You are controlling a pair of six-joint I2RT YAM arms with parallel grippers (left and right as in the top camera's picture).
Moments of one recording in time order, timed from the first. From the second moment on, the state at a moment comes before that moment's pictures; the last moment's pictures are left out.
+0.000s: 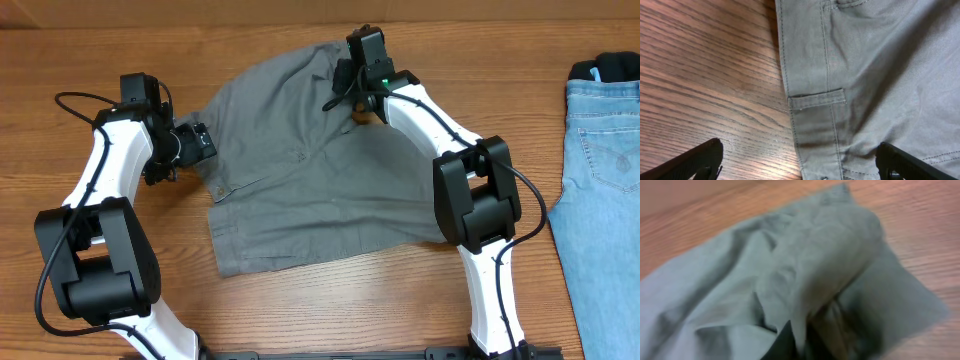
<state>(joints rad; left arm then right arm) 0.16 1.90 1.37 -0.81 0.12 -0.30 0.37 2.38 1.90 -0.34 0.04 0.52</state>
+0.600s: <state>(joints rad) 0.16 1.90 1.37 -0.74 0.12 -0.30 0.23 2.39 2.14 -1.05 0.09 0.52</state>
